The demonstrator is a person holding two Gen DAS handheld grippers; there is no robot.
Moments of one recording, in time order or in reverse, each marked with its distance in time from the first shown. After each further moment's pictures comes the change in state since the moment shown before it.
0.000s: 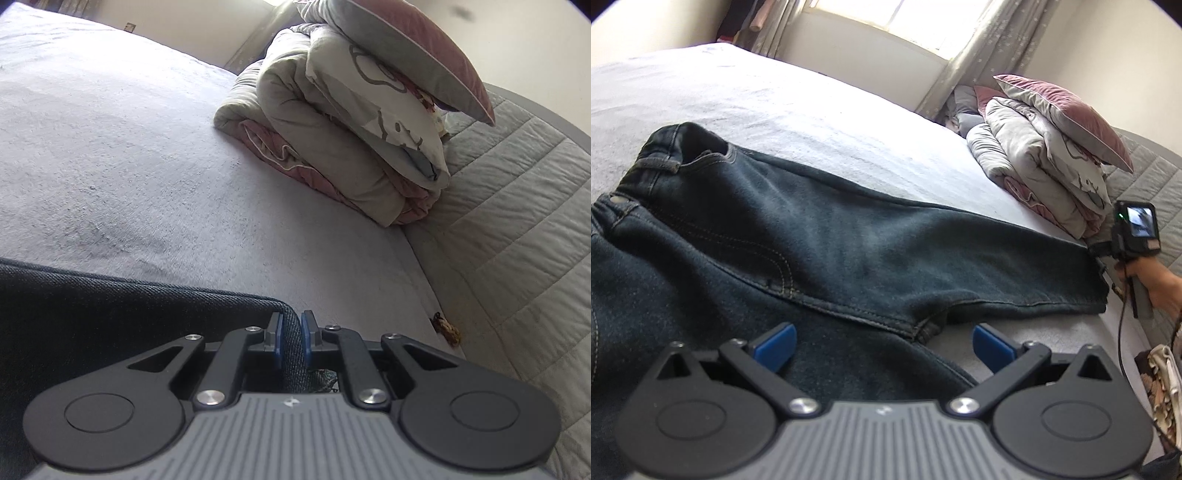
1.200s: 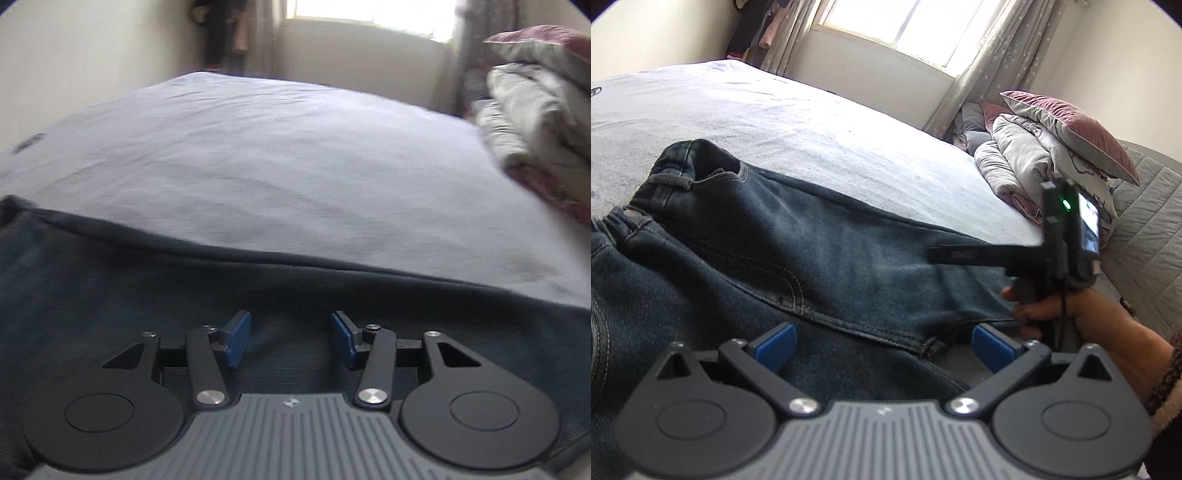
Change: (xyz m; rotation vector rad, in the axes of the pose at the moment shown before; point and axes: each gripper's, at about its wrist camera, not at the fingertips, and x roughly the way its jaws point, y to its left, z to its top) left arm -0.006 0.000 0.001 -0.021 -0.057 0.030; right arm -0.130 0.180 -0.008 0.079 -0.168 0.721
